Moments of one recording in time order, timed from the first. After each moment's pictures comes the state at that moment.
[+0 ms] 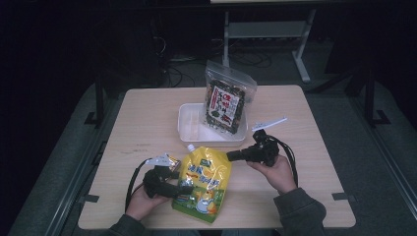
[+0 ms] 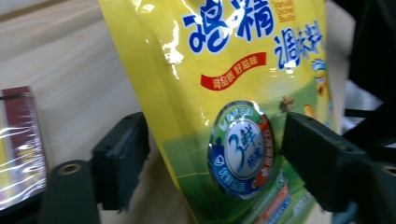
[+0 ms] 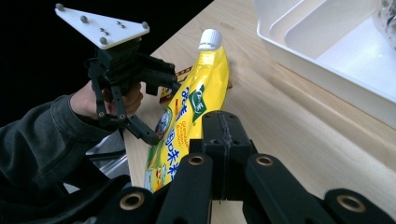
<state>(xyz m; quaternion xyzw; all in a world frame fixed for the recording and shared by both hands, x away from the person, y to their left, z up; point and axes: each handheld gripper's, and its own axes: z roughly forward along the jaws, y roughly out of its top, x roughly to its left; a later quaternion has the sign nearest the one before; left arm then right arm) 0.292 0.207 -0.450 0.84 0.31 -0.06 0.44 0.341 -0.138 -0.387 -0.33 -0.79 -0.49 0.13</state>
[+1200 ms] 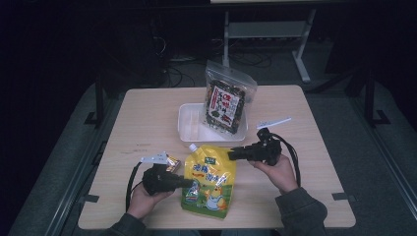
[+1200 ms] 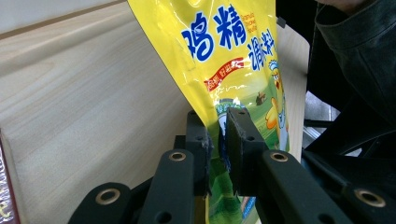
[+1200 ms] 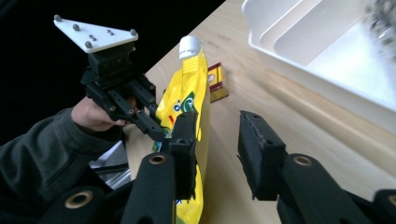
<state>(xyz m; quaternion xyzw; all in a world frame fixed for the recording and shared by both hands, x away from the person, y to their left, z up) 0.291 0.209 -0.441 0.82 0.30 -0.09 0.48 0.347 -0.147 -0.394 -0.34 -0.77 -0.51 0.14</state>
